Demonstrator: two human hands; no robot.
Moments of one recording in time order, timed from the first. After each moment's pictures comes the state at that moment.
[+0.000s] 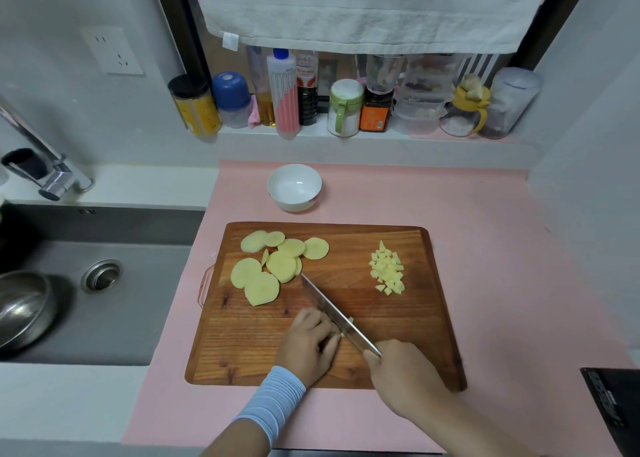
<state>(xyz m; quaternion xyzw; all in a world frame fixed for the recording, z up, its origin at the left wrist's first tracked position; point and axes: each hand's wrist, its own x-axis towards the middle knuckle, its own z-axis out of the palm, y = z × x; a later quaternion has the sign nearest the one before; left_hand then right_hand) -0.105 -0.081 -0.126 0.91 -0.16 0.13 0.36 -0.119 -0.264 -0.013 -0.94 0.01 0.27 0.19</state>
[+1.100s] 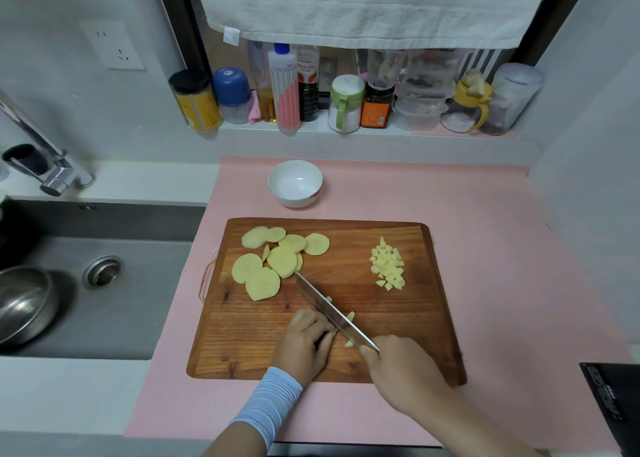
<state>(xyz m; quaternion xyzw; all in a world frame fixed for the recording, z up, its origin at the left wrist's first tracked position) -0.112 -0.075 -0.135 0.90 -0.16 0.17 0.37 -0.123 -0.263 -0.013 -0.95 -0.01 0.25 0.19</state>
